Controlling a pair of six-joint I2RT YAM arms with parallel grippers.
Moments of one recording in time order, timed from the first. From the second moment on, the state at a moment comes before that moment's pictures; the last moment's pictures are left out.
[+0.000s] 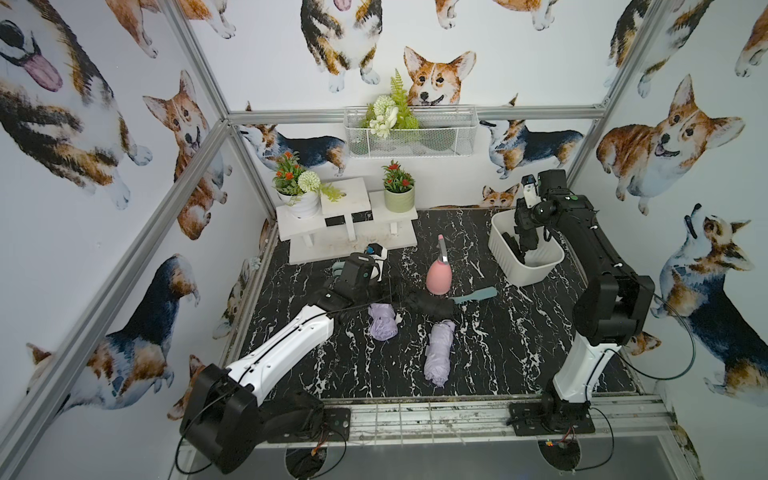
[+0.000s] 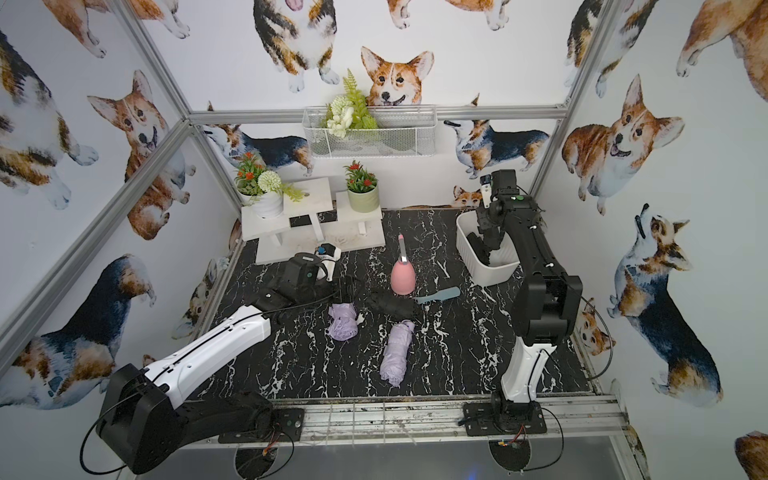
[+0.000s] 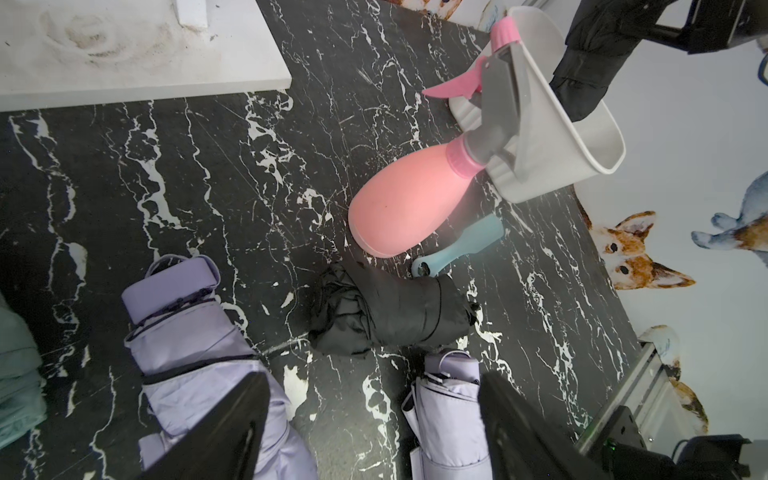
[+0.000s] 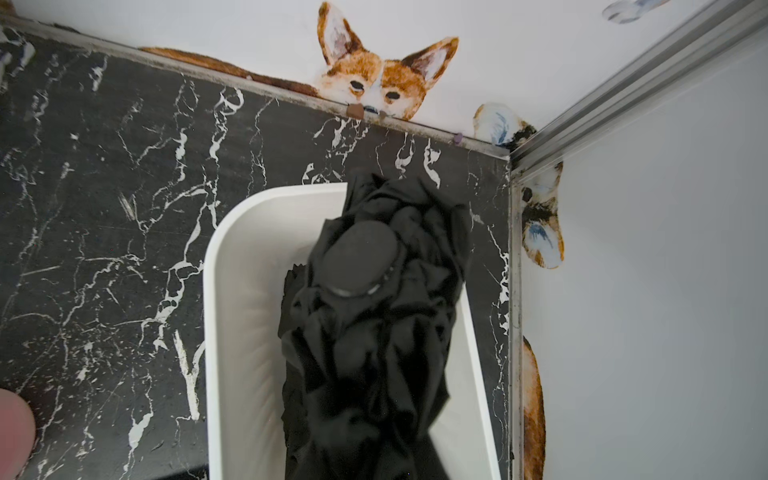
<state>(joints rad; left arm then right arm) -0.54 1.24 0.87 -0.28 0.19 -0.47 0.04 1.90 1.85 -0.84 0.12 -0.25</state>
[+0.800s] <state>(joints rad) -0.55 1.30 0.91 -0.30 0.20 -0.45 0.04 1.94 1.83 -0.89 0.27 -0.26</state>
